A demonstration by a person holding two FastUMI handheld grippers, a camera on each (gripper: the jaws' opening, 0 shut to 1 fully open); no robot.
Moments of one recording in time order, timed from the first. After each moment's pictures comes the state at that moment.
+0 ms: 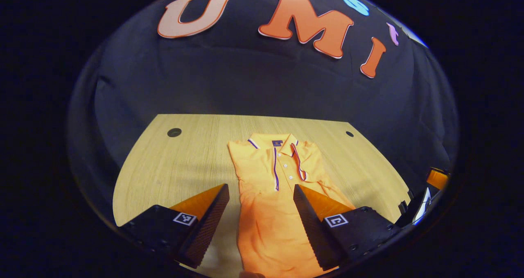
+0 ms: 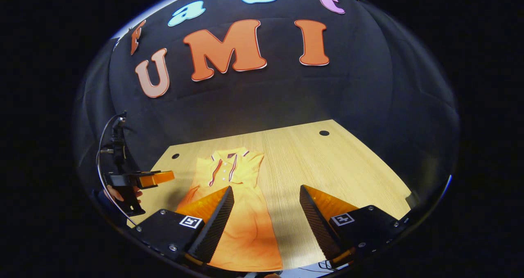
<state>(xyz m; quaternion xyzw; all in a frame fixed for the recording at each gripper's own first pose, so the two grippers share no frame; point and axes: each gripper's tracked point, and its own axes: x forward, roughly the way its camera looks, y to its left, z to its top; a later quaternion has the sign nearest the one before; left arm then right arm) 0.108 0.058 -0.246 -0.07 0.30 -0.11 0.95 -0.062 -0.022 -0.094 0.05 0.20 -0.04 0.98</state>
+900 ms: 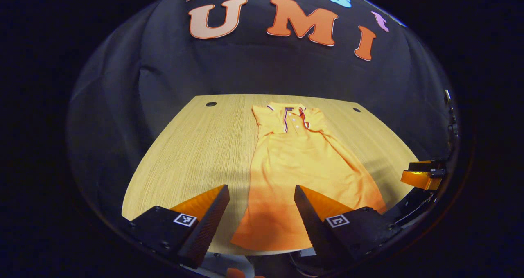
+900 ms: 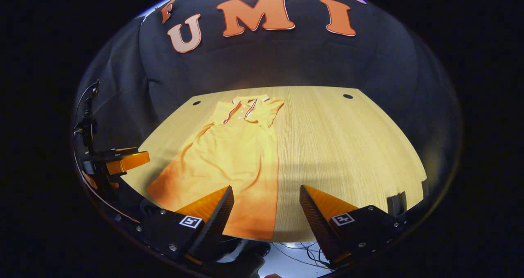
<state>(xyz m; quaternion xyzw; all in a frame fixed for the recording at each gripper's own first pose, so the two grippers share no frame) -0.103 0.065 -0.302 -0.03 0.35 -0.03 0.94 -0.144 -0.008 -0.240 0.00 0.32 0.06 0.95</state>
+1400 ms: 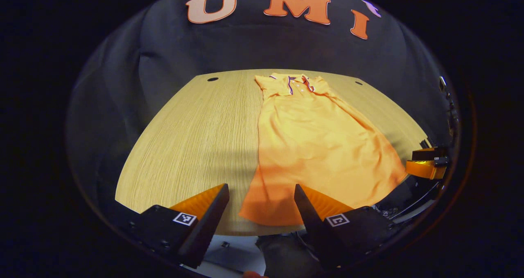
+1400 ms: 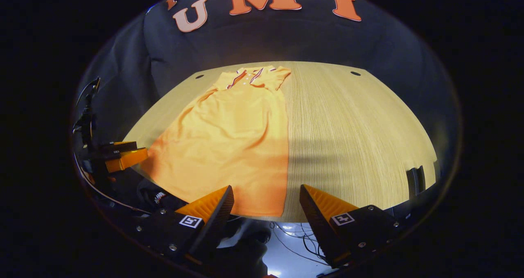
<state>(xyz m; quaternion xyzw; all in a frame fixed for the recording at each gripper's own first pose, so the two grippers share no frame) -0.151 0.088 -0.379 0.01 0.39 -0.03 0.92 -0.182 0.003 -0.316 -0.02 0.37 0.07 0.93</state>
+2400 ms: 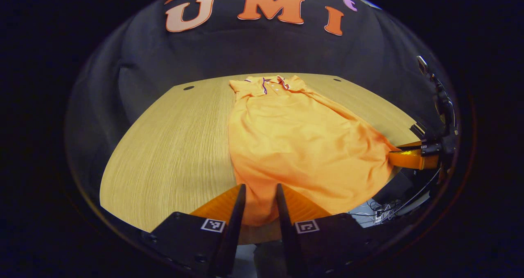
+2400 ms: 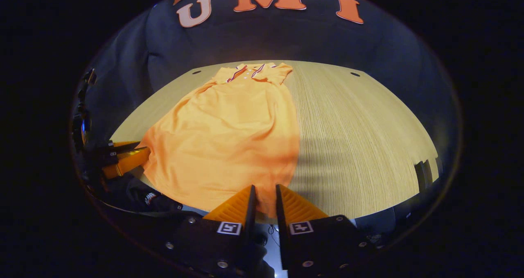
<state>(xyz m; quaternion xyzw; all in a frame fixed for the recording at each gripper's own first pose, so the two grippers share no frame) -0.146 0.039 -0.396 0.03 0.35 -0.10 0.93 -0.169 0.018 -0.338 -0.01 0.35 0.04 0.93</state>
